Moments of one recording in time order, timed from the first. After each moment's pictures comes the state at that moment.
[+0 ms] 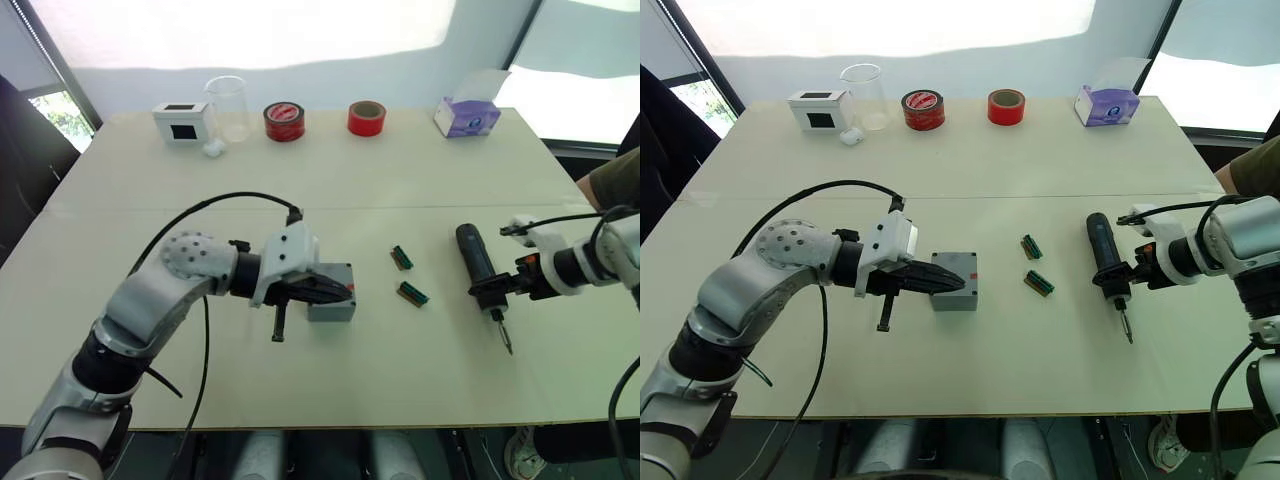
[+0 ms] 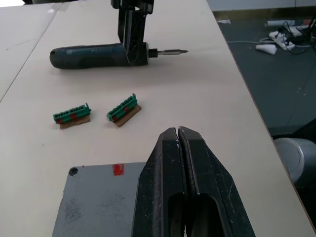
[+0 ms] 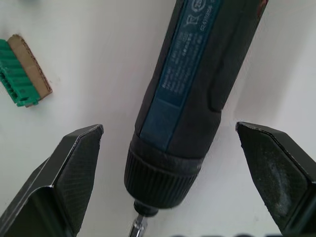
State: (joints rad) left arm -0.59 0.65 -0.26 -0.48 -0.48 0.69 -1.07; right arm -0.81 -1.08 0.33 0.33 0.47 1.39 0.93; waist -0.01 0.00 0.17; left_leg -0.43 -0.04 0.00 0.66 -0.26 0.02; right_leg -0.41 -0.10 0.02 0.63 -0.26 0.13
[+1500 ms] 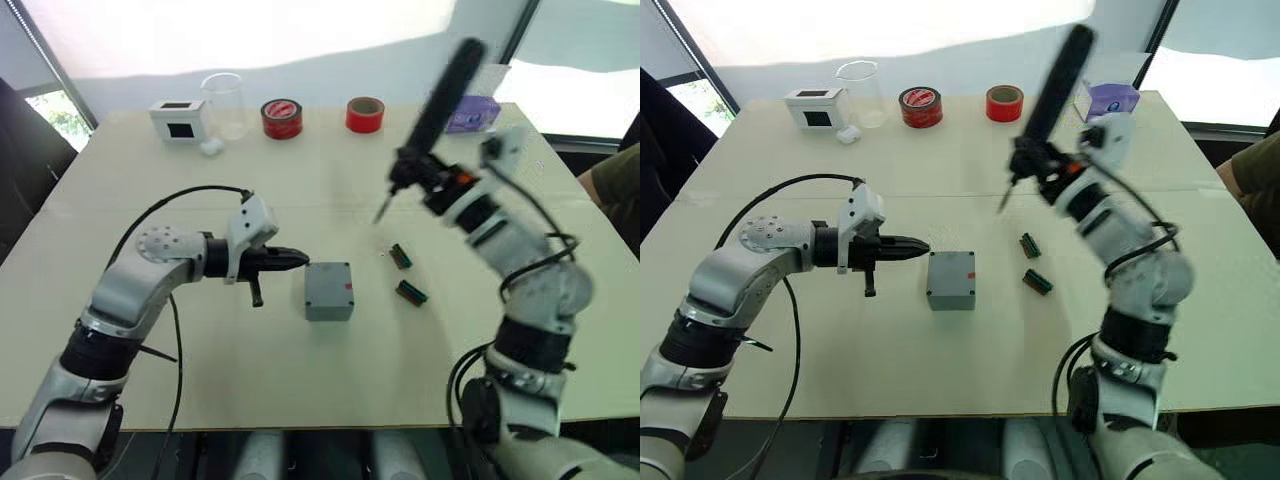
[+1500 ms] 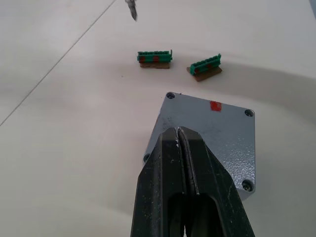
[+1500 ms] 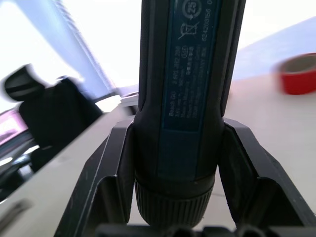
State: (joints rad) left arm -0.58 0.68 -0.19 -0.22 -0.44 0.65 -1.01; right arm -0.61 -0.17 -0.30 -0.37 0.70 0.90 0.34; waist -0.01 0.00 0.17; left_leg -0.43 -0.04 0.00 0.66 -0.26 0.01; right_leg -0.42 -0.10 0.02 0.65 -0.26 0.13
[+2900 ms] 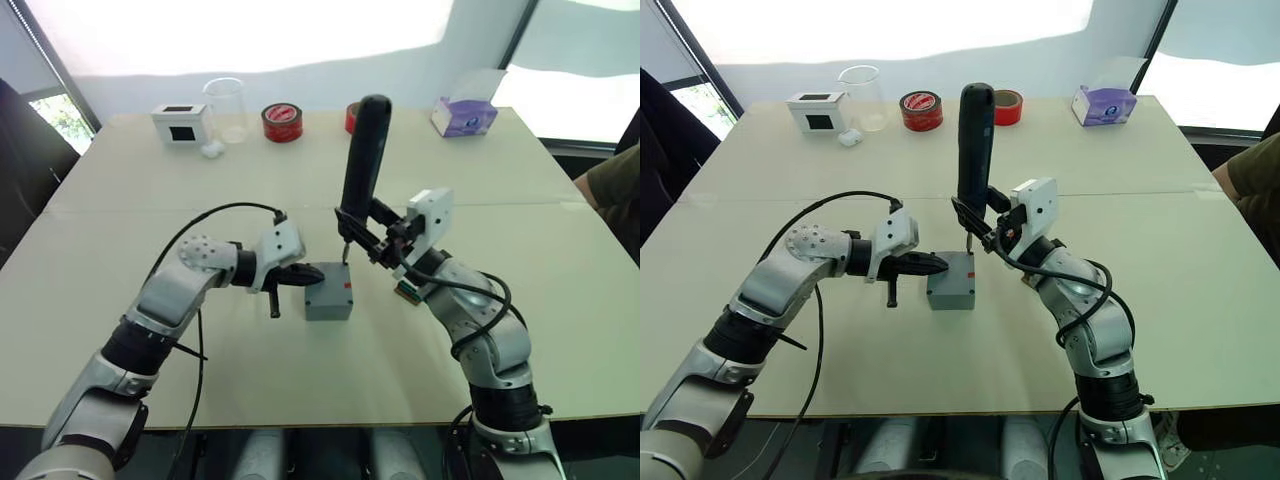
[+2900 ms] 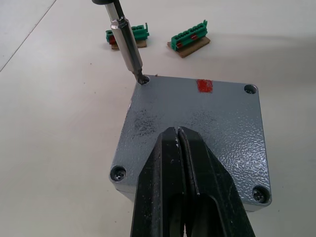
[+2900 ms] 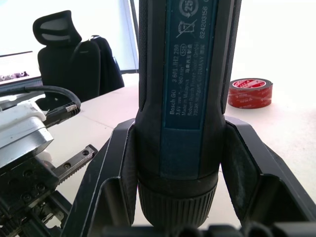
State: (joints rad) left arm -0.60 0.58 -0.32 -0.08 -0.23 0.50 -1.07; right arm -0.35 -0.23 0.03 -0.37 0.42 0.45 0.46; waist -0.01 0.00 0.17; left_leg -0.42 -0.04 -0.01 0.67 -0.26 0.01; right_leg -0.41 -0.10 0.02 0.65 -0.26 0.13
